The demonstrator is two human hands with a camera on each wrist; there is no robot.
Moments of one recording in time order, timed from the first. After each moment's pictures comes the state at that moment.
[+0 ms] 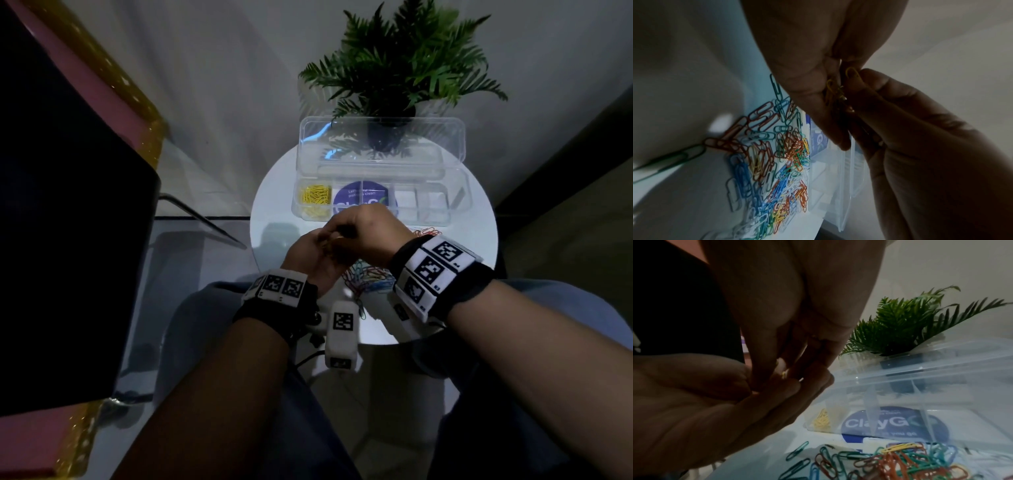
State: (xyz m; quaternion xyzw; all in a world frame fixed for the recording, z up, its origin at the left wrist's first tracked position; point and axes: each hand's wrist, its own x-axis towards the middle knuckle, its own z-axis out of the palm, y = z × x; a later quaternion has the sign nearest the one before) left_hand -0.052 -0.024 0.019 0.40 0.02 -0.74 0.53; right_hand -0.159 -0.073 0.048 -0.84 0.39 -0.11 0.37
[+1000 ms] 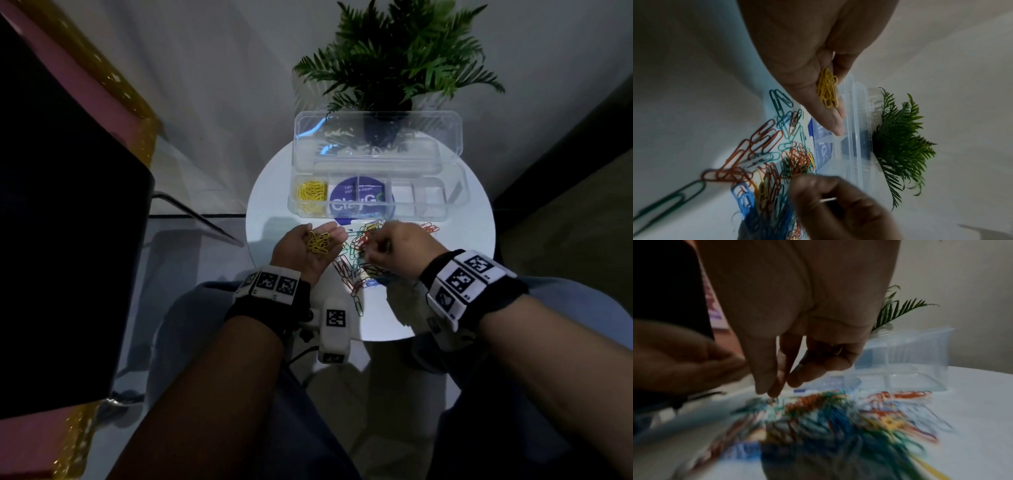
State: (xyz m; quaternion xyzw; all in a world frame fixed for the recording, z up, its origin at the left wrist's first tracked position) left_hand -0.033 -0.027 0.003 0.44 0.06 -0.73 0.52; right_hand -0.208 -0.071 0.018 -0.81 0.50 0.01 0.30
